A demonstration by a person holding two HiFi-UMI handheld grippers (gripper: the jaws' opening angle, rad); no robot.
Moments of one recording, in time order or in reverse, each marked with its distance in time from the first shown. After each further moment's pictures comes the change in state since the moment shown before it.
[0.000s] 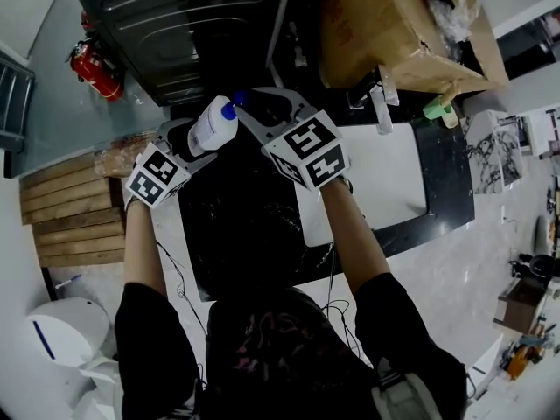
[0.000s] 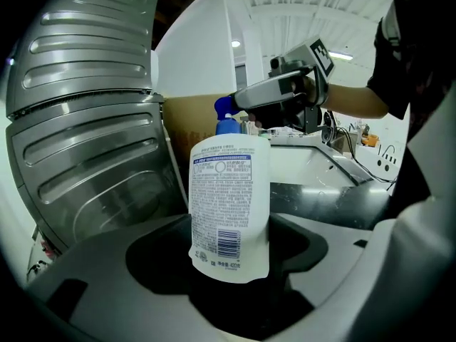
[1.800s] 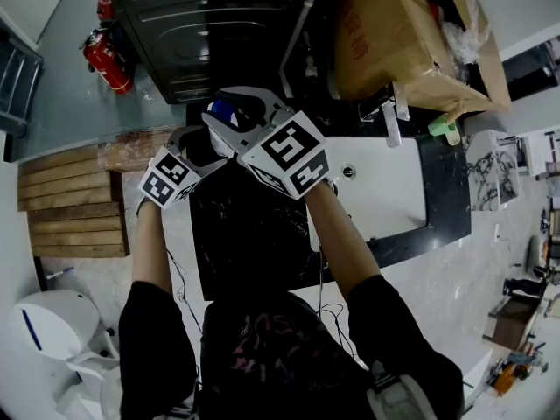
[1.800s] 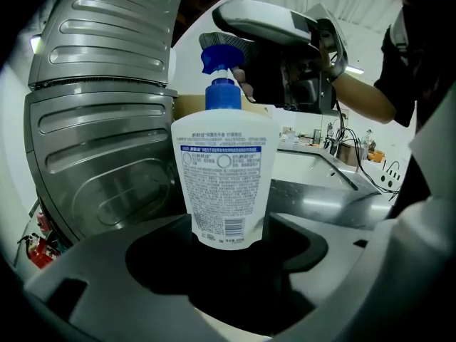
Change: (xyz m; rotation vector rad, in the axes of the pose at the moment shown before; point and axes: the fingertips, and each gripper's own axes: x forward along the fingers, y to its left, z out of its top) left arm -0.007 -0.003 -0.028 -0.106 -0.035 0.009; right arm 0.038 0.077 0.061 -0.073 -0.101 0.176
